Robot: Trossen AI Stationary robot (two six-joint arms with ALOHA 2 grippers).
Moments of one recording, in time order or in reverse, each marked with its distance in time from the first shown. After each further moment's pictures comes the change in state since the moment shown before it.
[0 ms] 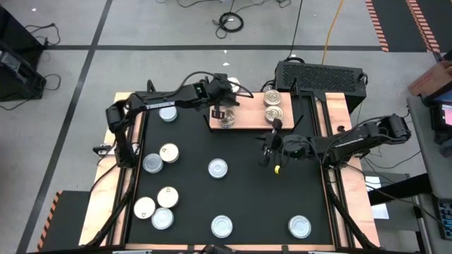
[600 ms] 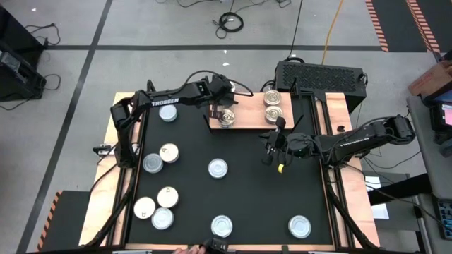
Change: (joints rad) left arm 0.052 0.050 0.000 -0.064 0.051 -0.025; right arm 0.000 -0.076 0.000 -0.078 -0.001 0.003
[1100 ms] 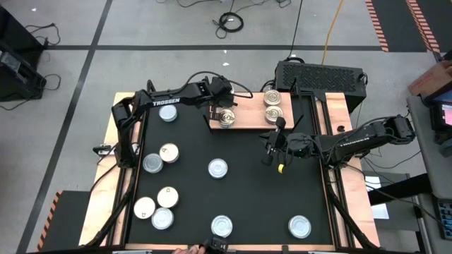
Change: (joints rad) left arm 0.006 0.013 -0.001 -0.030 0.020 -0.003; right arm 0.000 0.000 0.000 0.003 -0.001 0.000
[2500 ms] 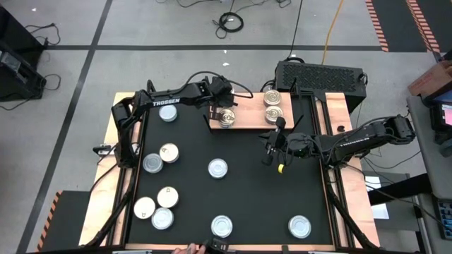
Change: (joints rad) left arm -0.001 -0.001 0.000 0.005 -0.013 0.011; right arm 0.000 0.000 0.000 0.000 0.000 0.000
